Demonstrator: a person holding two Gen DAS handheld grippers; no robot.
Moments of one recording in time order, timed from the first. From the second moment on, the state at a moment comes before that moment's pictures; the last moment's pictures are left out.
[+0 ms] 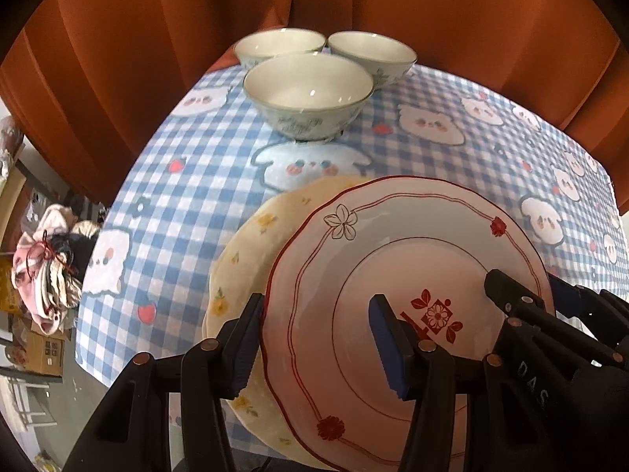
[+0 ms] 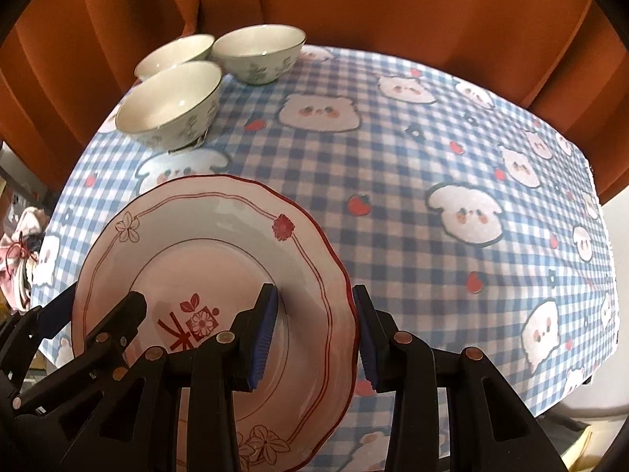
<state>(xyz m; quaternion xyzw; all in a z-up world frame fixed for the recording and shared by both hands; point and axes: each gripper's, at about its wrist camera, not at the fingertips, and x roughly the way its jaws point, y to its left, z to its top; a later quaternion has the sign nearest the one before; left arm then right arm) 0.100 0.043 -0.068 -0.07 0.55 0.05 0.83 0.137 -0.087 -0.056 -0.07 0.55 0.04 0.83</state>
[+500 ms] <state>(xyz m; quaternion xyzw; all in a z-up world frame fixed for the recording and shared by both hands) 0.098 0.053 -0.080 -0.07 0.55 0.04 0.83 0.139 -0.076 -0.080 -0.07 0.58 0.04 0.81</state>
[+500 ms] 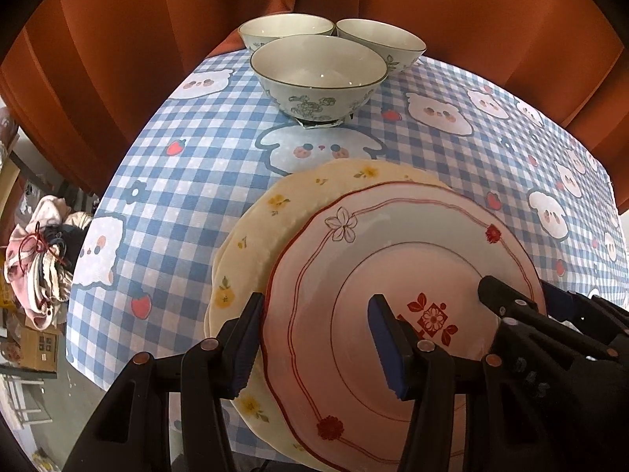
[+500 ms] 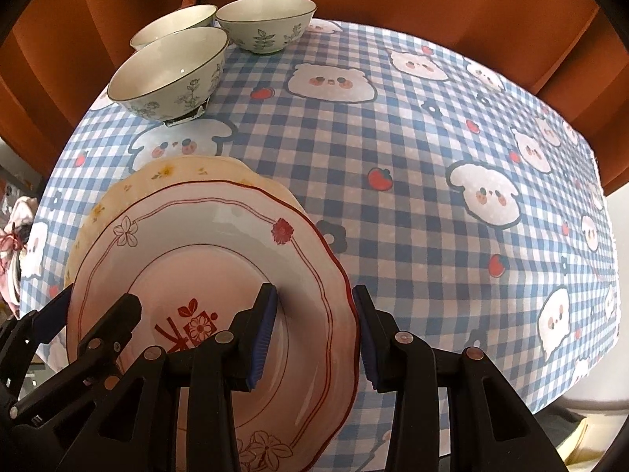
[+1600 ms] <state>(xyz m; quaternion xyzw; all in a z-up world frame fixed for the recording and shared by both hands) 0.100 0.056 -0.083 -0.02 0.54 0.06 0.84 0.134 -0.061 -0.073 -0.06 0.57 0.05 0.82</state>
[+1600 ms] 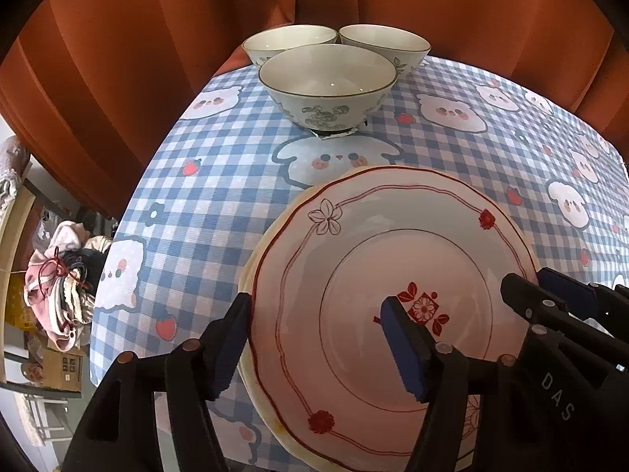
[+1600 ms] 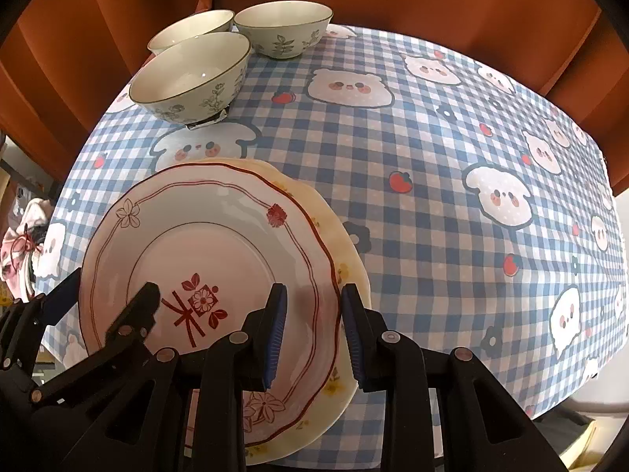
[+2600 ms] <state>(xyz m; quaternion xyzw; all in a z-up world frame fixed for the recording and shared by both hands) 0.191 0.115 -0.035 -0.03 0.49 0.11 0.86 0.221 -0.036 -0.022 0.00 0.51 0.10 0.86</state>
